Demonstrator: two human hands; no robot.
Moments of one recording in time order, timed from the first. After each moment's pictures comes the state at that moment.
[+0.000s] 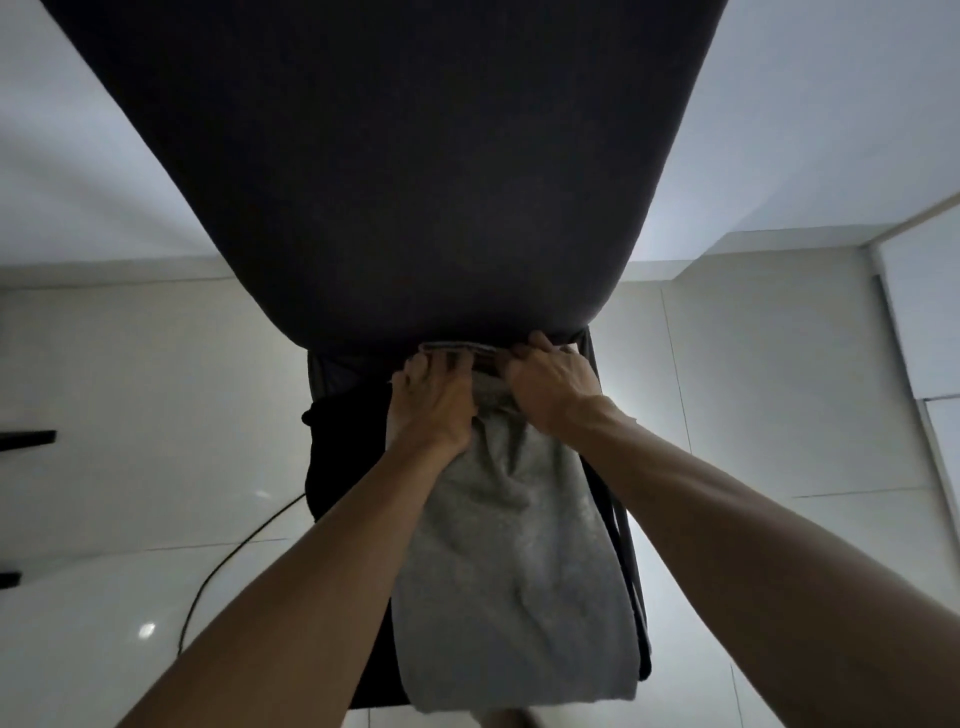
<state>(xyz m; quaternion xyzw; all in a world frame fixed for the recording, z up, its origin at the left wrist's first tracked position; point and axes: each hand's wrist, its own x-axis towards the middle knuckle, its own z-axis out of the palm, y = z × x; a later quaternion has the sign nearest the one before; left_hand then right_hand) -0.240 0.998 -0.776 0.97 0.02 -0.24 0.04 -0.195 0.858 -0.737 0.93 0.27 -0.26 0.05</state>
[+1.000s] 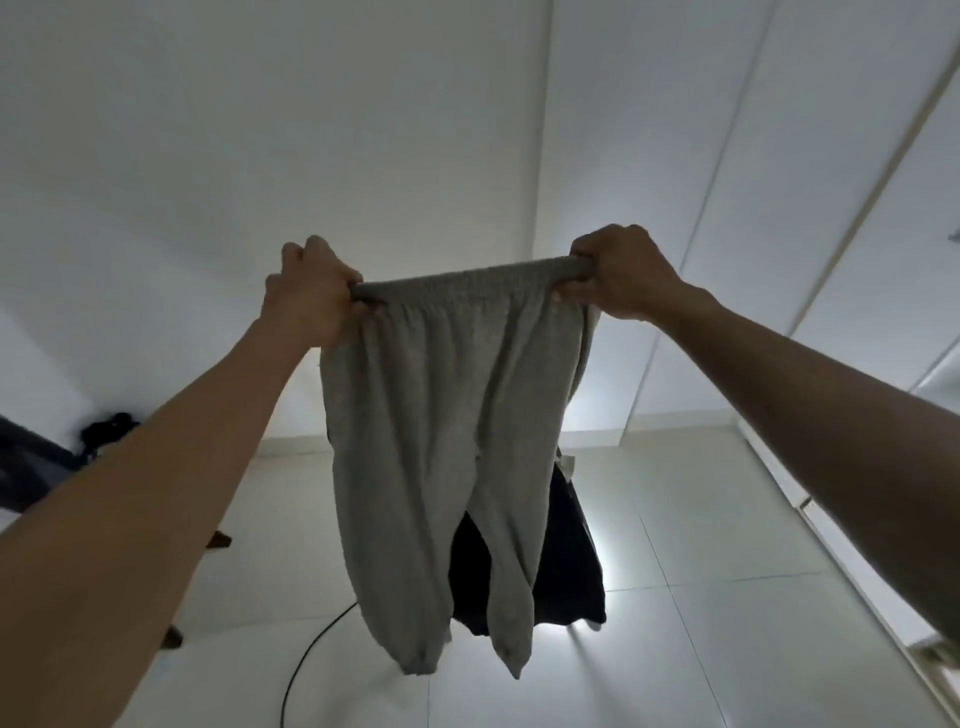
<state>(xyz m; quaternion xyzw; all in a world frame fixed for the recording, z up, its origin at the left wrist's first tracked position) -0.618 1.148 -0.158 0.98 0.07 0.13 0.15 -0.572 0.811 -0.134 0.95 0.21 0.12 -0.18</state>
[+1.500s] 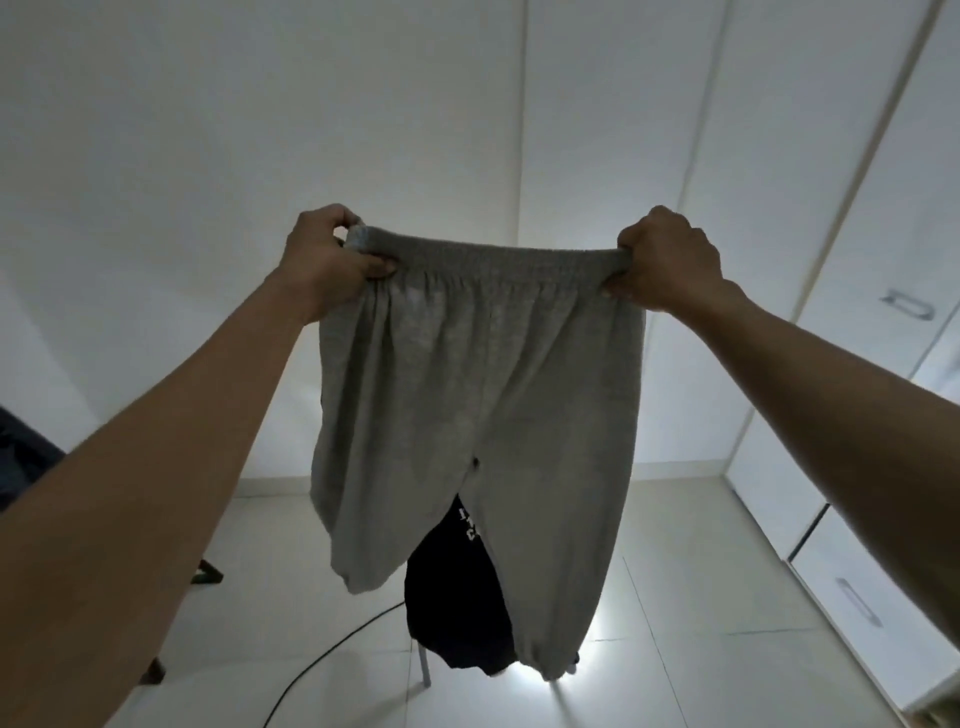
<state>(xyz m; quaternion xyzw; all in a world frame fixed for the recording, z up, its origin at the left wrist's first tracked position) -0.717 1.048 -0.043 0.84 0.04 0.22 0.50 -0.655 0.711 -0.043 0.96 0.09 0.24 -0.11</state>
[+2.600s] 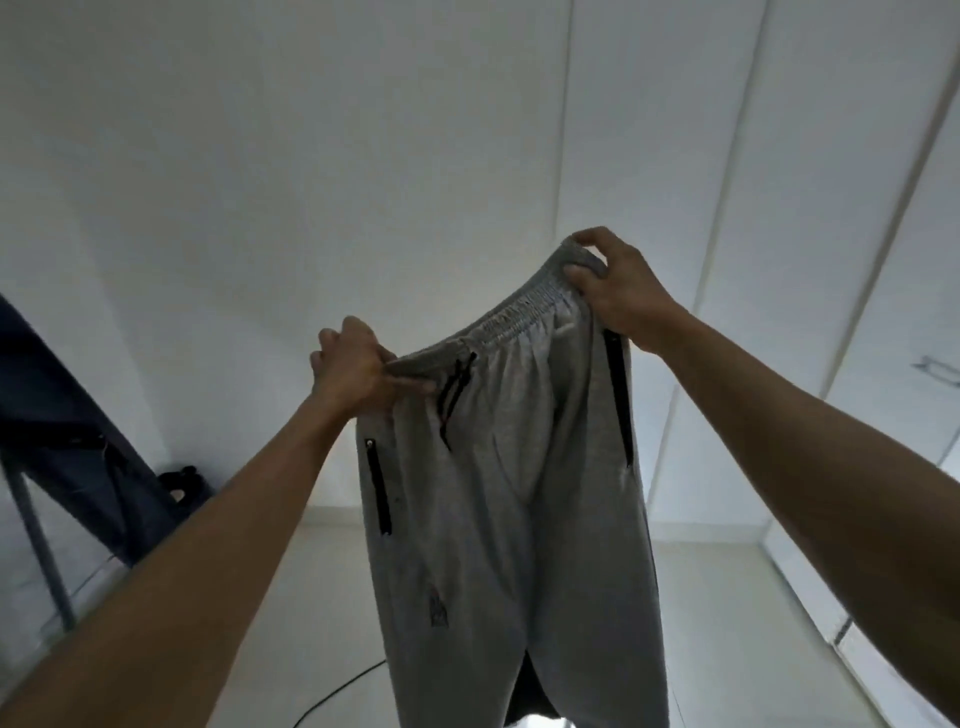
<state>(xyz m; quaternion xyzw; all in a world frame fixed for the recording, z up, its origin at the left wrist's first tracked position) -0.795 1.045 -0.095 0.93 0.17 0.20 0.24 -0.724 0.751 -0.012 0.81 0.27 0.18 -0.49</state>
